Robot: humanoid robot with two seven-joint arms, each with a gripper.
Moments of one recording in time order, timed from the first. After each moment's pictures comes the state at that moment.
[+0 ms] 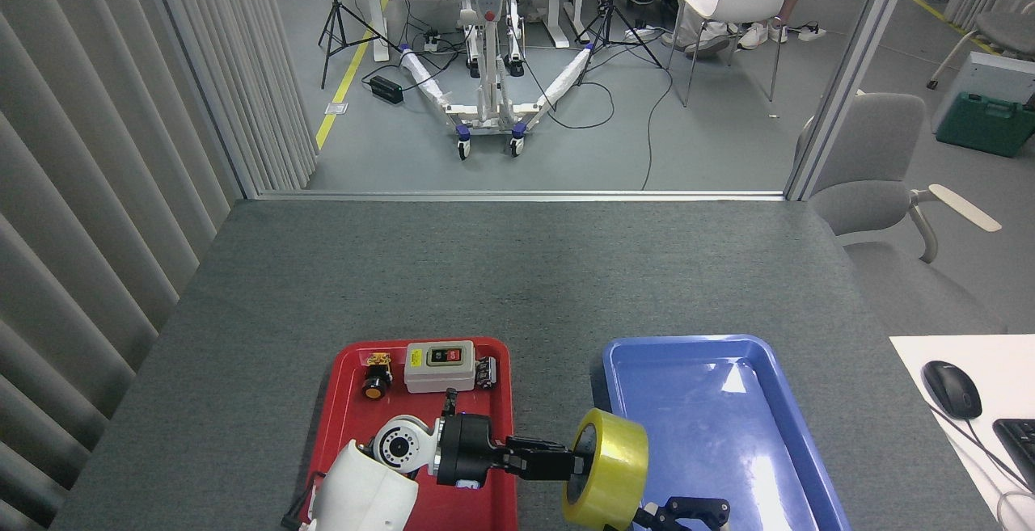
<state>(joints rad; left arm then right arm) -0.48 -0.13 -0.20 -0.90 -0.31 -0.78 -1.25 0.19 -0.32 0.19 -1.69 1.41 -0.79 -0.29</state>
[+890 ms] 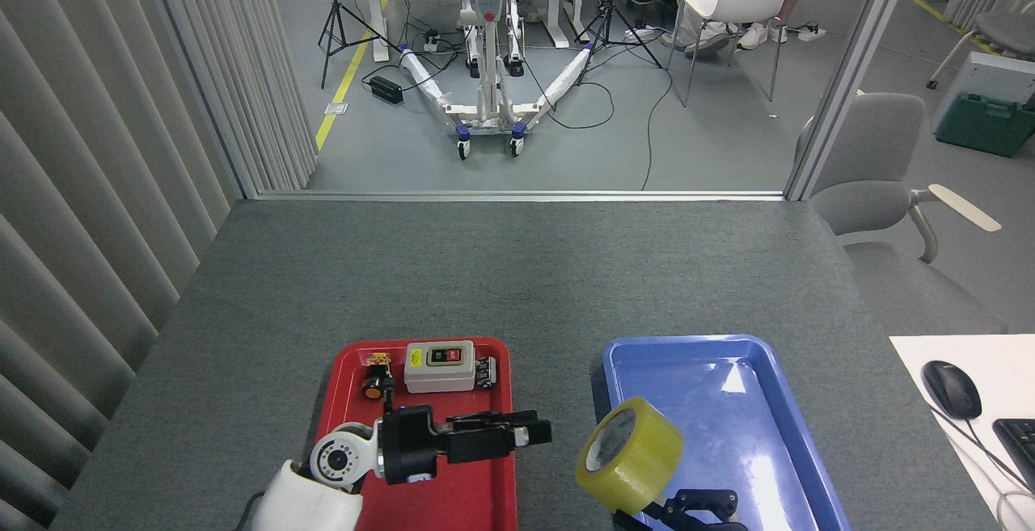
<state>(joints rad) -0.36 0.00 -0.16 -1.16 -0.17 -0.72 -1.08 0.17 -0.34 0.18 -1.66 1.41 -0.79 -0.27</state>
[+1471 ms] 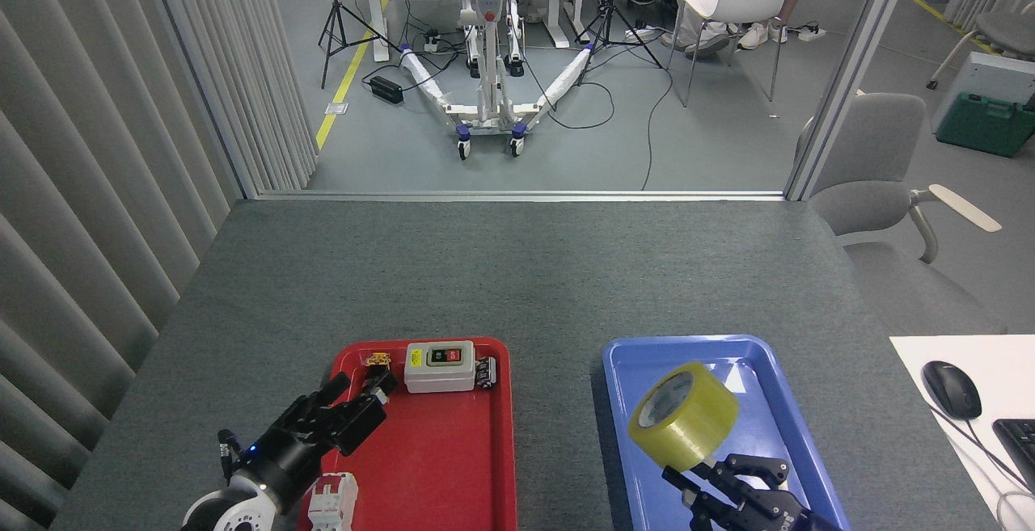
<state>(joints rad) -0.09 0.17 -0.01 -1.47 -0.79 -0.35 -0.30 0.14 -0.35 0.04 -1.63 1.40 -0.79 -0.28</state>
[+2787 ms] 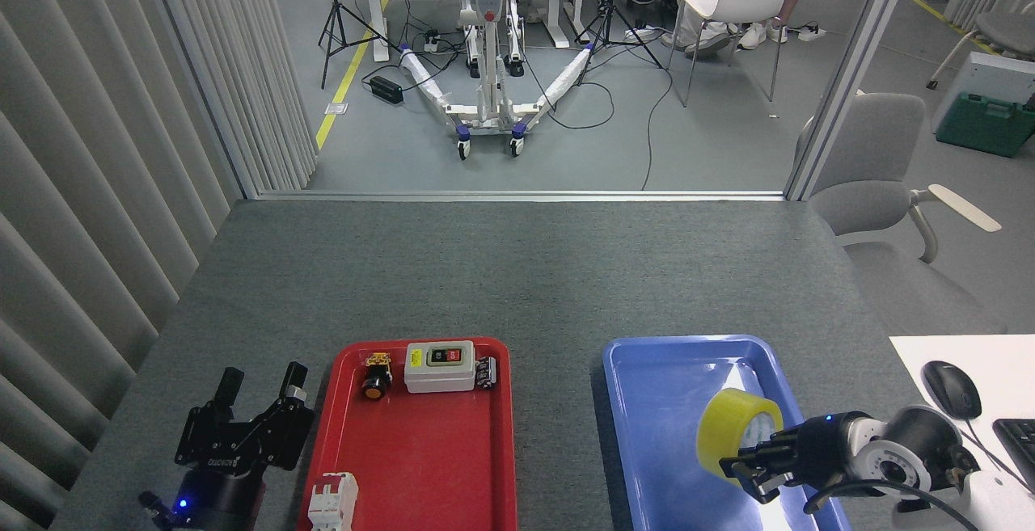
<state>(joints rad) 0.06 0.21 0.01 -1.60 -0.93 -0.22 0.27 -0.20 -0.37 0.01 -1.63 0.80 -0.49 1.39</state>
